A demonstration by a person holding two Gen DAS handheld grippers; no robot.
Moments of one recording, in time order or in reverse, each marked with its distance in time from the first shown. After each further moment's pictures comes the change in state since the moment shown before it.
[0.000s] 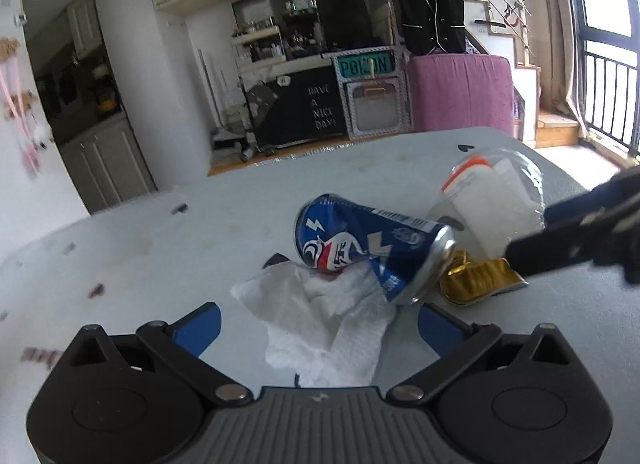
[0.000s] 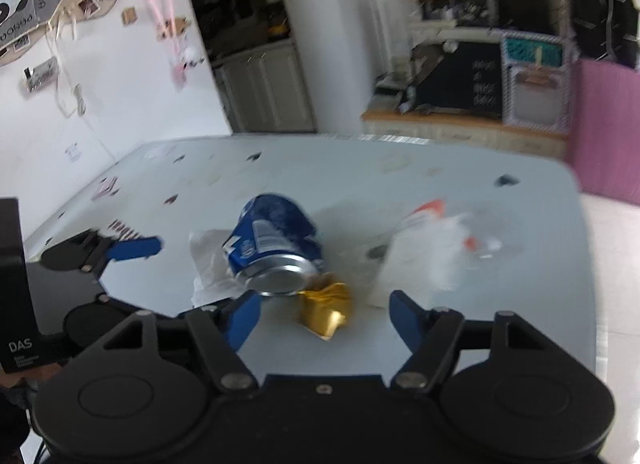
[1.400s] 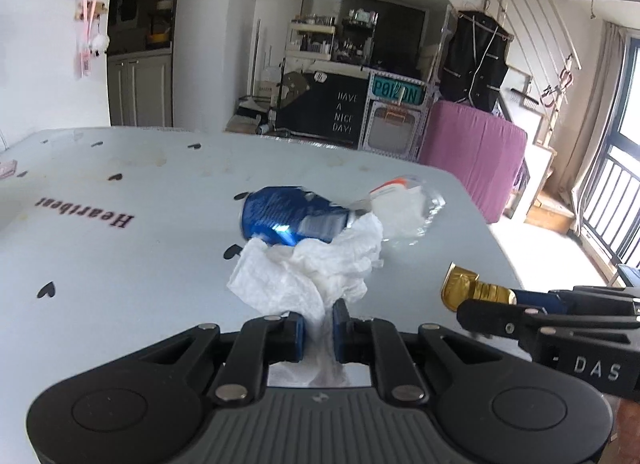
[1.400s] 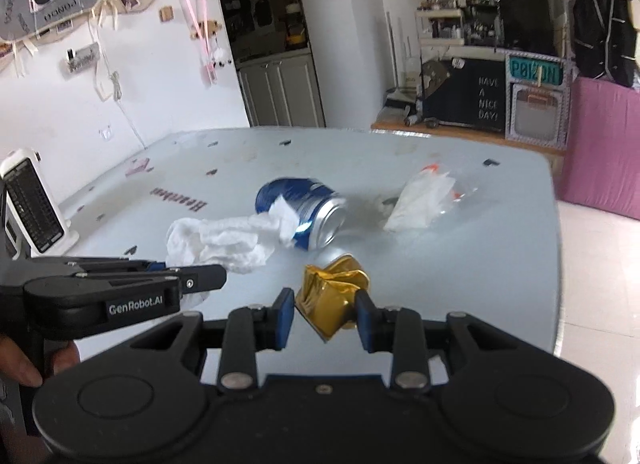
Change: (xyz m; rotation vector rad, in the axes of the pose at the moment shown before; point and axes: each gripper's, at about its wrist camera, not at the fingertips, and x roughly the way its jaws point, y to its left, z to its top) left arm -0.146 -0.063 -0.038 -0.350 -0.010 -0.037; right arm -0.117 0.030 -0.076 -0.054 -0.061 -0.010
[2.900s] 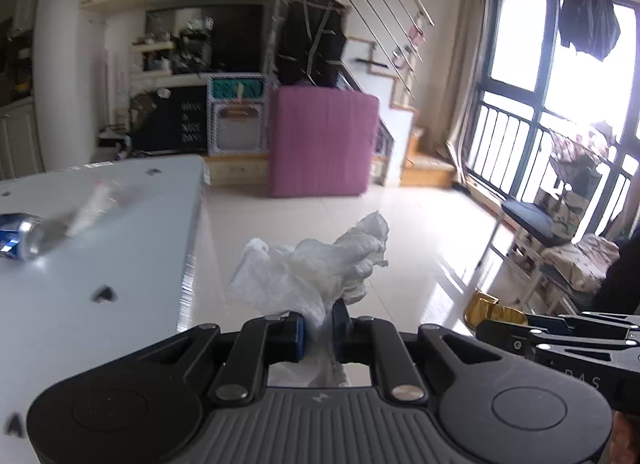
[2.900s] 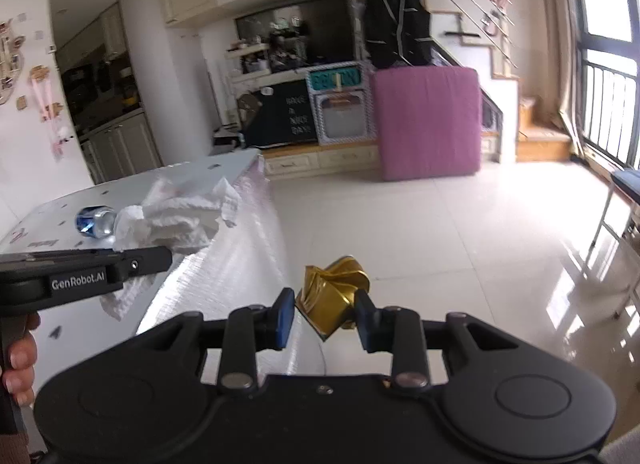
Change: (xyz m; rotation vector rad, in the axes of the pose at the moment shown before) left arm -0.033 -0.298 -0.082 0.235 0.009 -0.306; right arm -0.257 -0.200 -0.149 0.273 -0.105 -0.416
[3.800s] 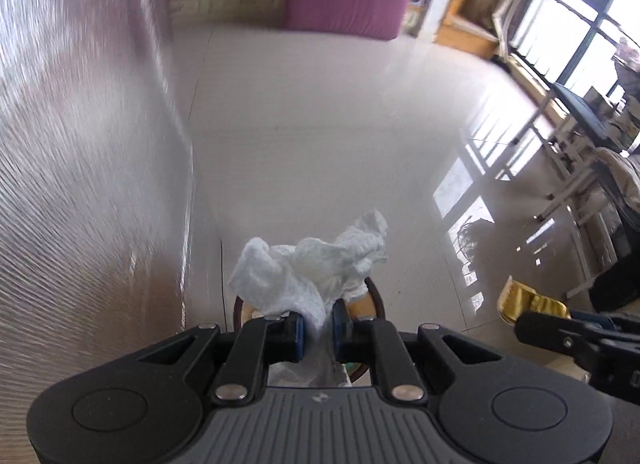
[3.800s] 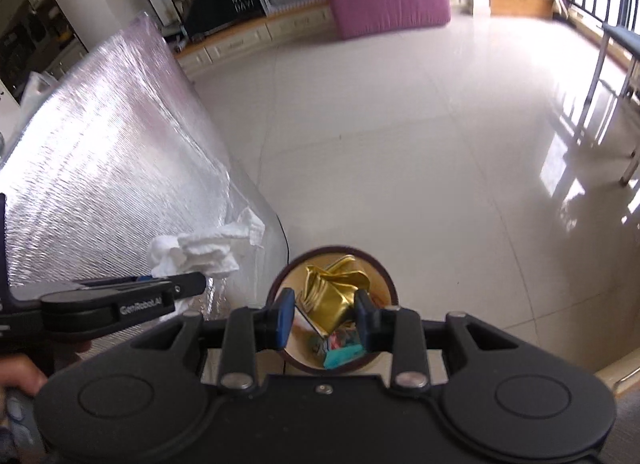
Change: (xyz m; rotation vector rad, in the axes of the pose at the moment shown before) left arm 0.239 -0.008 -0.140 -0.141 0.469 0.052; right arm 0.156 -0.115 -0.104 0.155 0.404 -0.020
